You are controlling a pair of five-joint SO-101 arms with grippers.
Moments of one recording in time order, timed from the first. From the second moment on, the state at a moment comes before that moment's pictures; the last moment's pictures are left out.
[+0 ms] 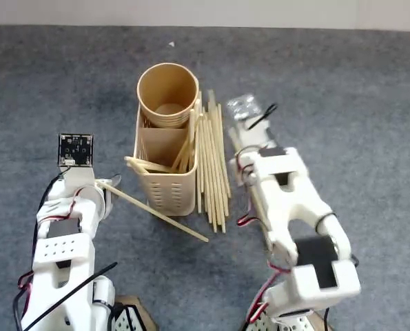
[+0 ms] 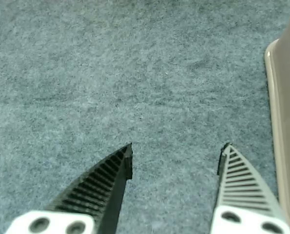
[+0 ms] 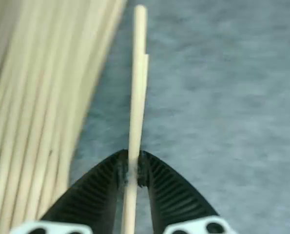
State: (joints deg) left arm -17.4 -49.0 78.8 22.7 -5.4; right arm -13.0 -1.1 30.0 37.0 13.8
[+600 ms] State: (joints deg) left arm -17.4 -49.0 78.8 22.7 -5.4; right arm -30.6 -21.8 -15.2 46.4 5.8
